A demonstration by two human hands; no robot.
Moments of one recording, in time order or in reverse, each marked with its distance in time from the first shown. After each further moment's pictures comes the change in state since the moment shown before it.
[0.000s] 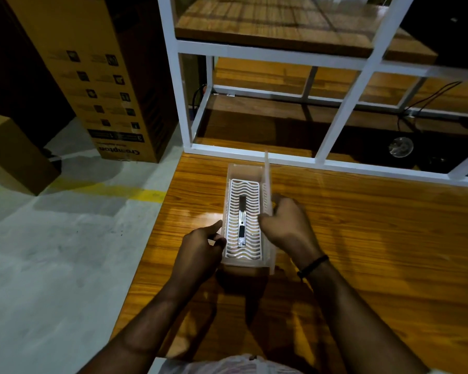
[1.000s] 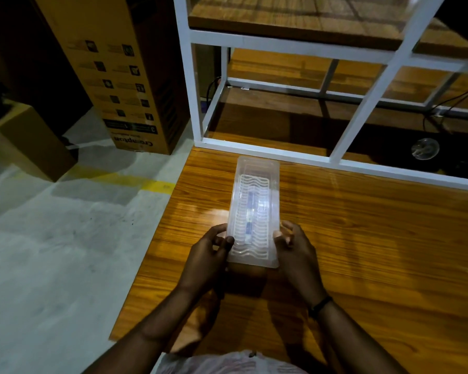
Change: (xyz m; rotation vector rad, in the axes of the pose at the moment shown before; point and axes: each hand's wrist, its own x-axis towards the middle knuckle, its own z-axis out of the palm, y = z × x) left_hand -0.009 -0.010 0.012 -0.264 -0.039 -0.110; right_hand -0.012 0.088 0.042 0.240 0.094 0.001
